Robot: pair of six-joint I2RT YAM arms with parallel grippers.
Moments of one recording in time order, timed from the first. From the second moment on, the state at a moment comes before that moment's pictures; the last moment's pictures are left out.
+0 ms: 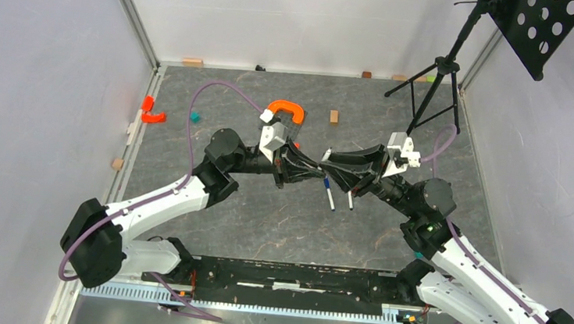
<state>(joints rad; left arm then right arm) -0.75 1.21 0.78 0.68 0.82 -0.26 0.71 0.75 0.62 0.51 -0.41 0.29</state>
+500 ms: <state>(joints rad) -0.75 1.20 0.75 0.78 0.80 -0.28 0.71 0.75 0.57 0.62 -0.44 0.31</state>
